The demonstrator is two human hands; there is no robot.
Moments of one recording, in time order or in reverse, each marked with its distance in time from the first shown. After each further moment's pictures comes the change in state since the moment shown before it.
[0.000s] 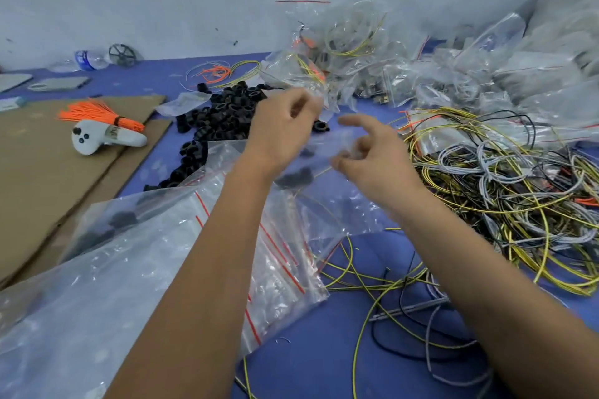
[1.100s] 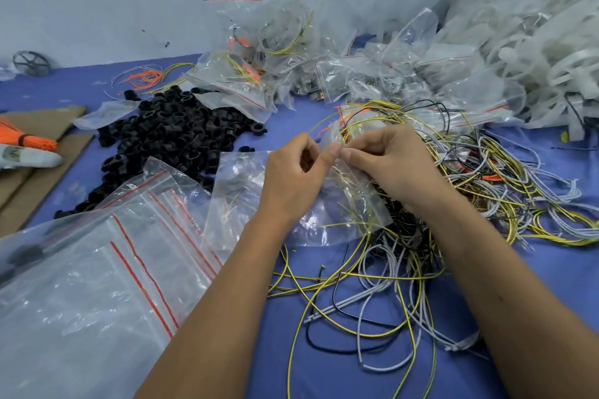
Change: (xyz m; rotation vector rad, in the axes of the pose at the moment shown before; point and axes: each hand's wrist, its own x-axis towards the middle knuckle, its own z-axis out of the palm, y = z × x) left_hand -0.050 0.008 0.115 -0.273 -0.054 0.049; right_hand -0.013 0.050 -0.096 0.096 -0.007 -0.014
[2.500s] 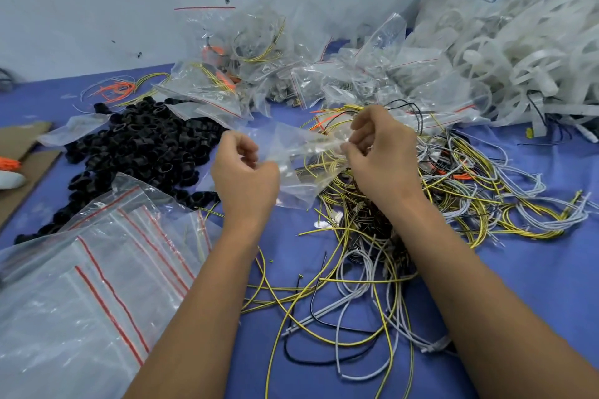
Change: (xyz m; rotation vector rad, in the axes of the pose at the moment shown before) left_hand 0.006 0.013 -0.006 -0.035 0.377 -0.071; right_hand 0.003 0.006 -0.011 -0.446 0.423 -0.225
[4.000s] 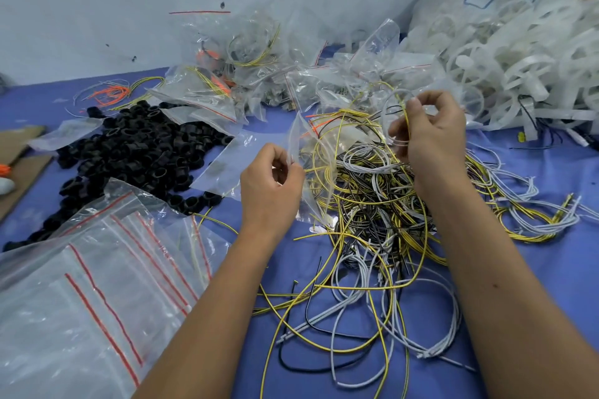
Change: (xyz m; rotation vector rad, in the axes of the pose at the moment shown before) left_hand -0.021 0.008 0.016 0.006 -0.254 -0.036; right_hand 0.026 0.024 -0.041 0.573 0.168 0.381
